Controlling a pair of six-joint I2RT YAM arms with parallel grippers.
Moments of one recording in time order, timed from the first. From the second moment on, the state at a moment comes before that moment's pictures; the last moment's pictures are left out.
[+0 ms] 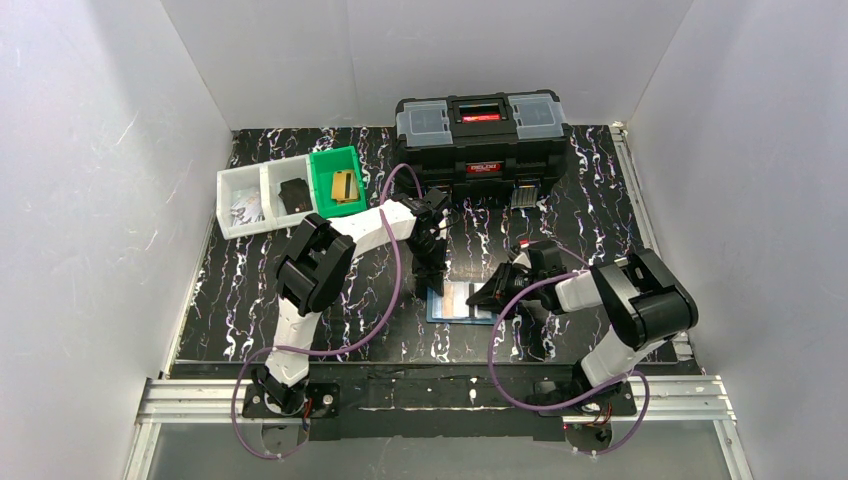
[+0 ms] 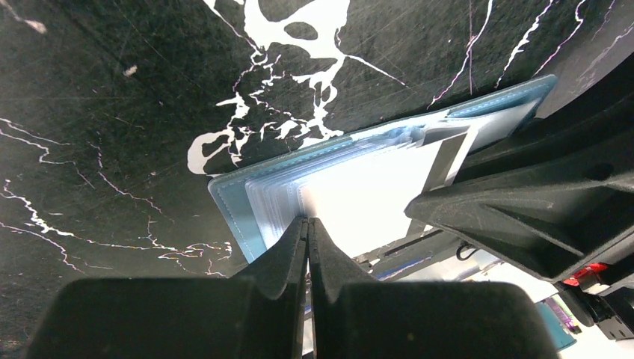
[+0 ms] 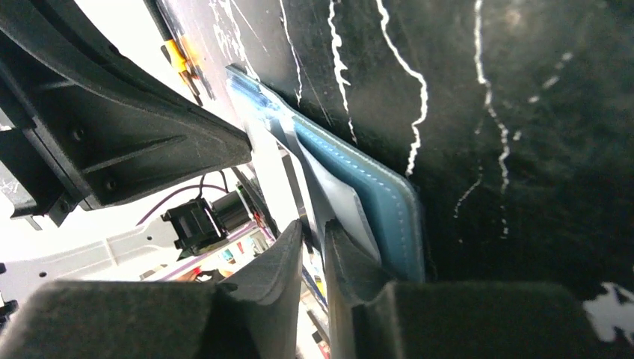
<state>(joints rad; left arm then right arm) -0.72 2.10 1.53 -0.87 0.35 -0.62 0.35 1.63 0.38 0.43 -0.78 1.03</state>
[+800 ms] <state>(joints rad) -0.72 2.09 1.53 -0.87 0.36 -0.61 0.29 1.27 0.38 0.03 -0.59 0.89</state>
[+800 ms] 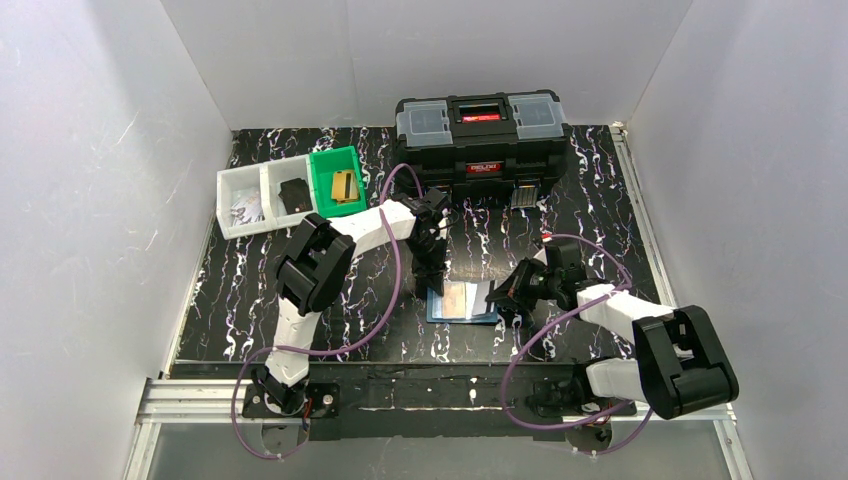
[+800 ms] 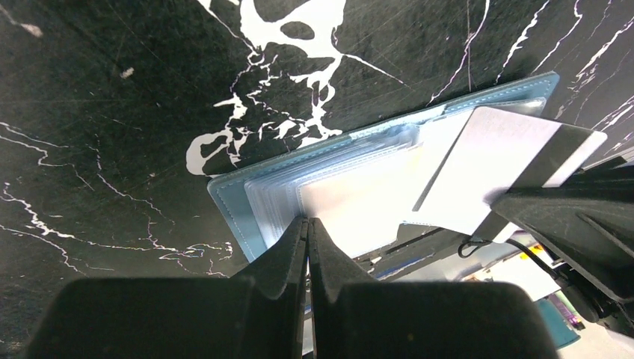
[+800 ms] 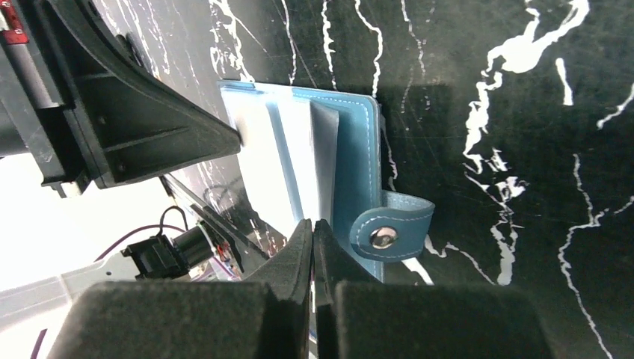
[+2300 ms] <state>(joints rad) -0.42 1.66 1.08 0.20 1.07 -1.32 0.40 1.40 0.81 0.34 -0.98 1.31</state>
